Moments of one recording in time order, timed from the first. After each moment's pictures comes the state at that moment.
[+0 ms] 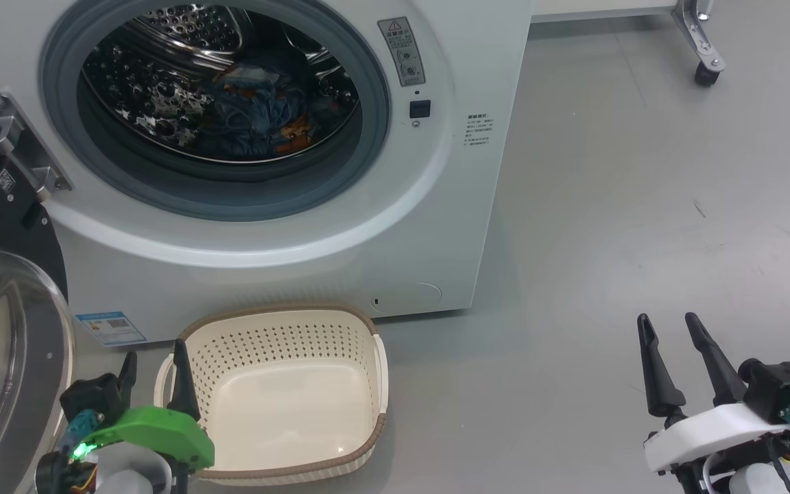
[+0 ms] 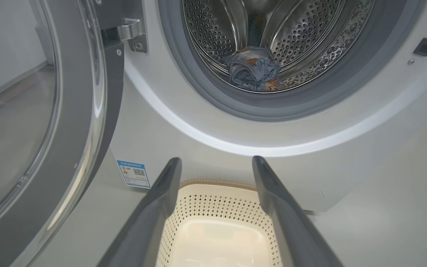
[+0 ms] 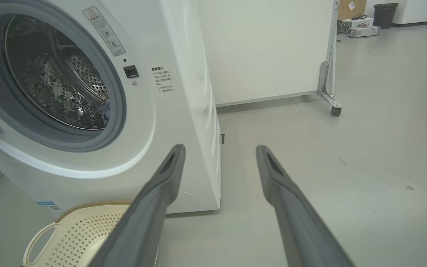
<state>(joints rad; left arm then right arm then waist) -0.34 0.02 -0.10 0.67 -0.27 0.00 -0.25 0.01 -0.15 0.13 0.20 0.38 0.12 -0.26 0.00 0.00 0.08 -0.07</state>
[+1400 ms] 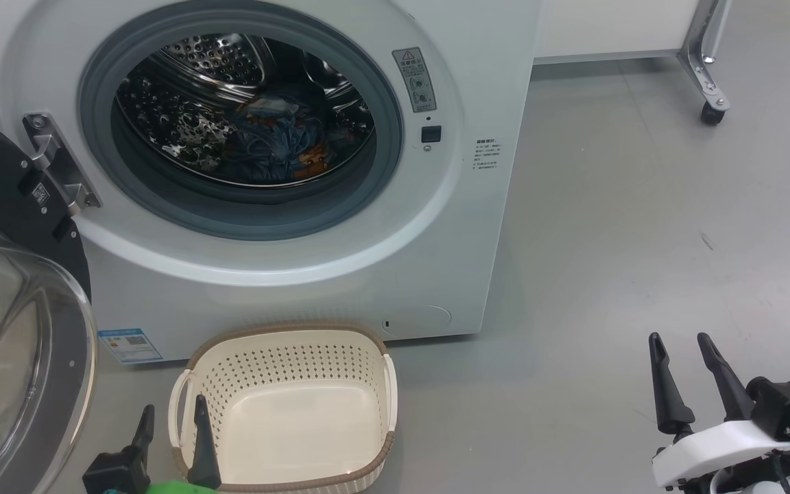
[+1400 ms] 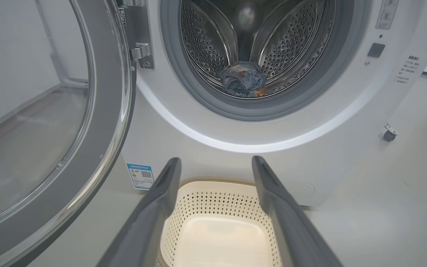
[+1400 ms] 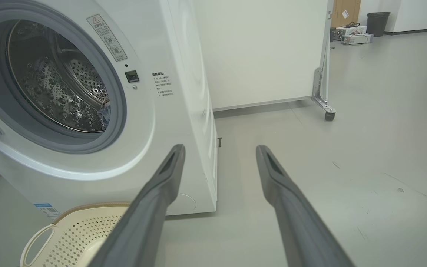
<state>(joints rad) -0.04 0.03 -0.20 0.32 -0.27 0.10 -0.25 0.06 -0.16 0.12 0.19 0.38 0.12 -0.26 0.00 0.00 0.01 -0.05</state>
